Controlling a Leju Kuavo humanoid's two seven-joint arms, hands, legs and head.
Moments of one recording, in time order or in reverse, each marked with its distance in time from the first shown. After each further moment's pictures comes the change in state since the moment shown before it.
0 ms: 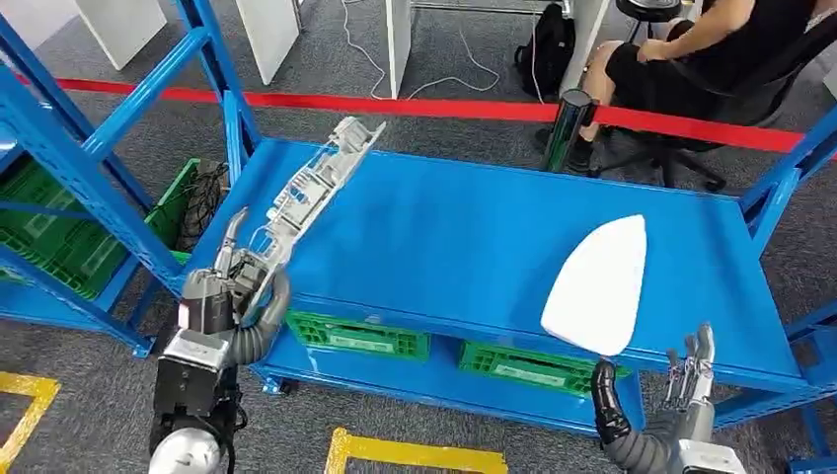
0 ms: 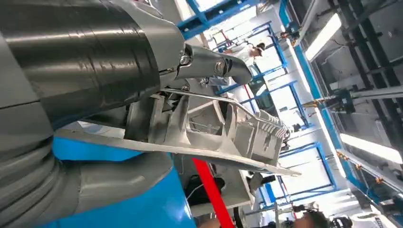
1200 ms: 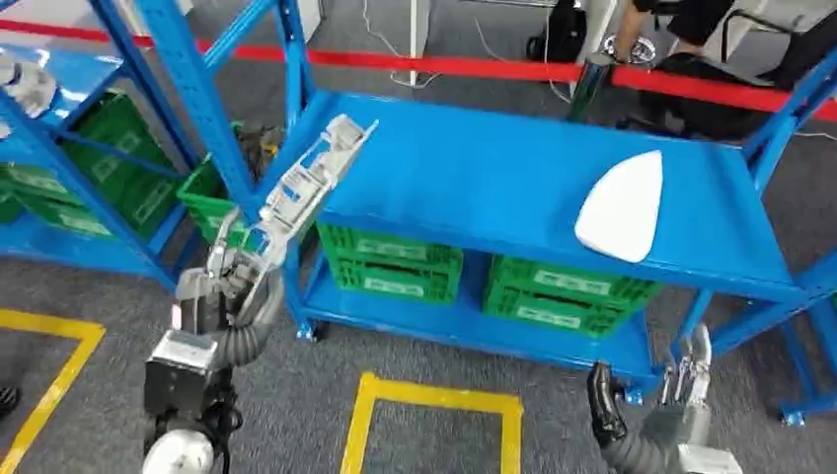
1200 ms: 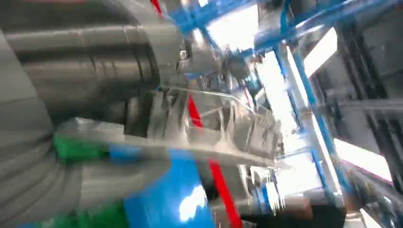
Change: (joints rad) left arm 0.000 0.006 0.003 -0.013 0.020 -0.002 -0.002; right arm 0.011 0.011 -0.001 -0.010 -0.008 0.000 -0.010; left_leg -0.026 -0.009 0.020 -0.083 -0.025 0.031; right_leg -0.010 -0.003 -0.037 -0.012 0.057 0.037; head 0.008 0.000
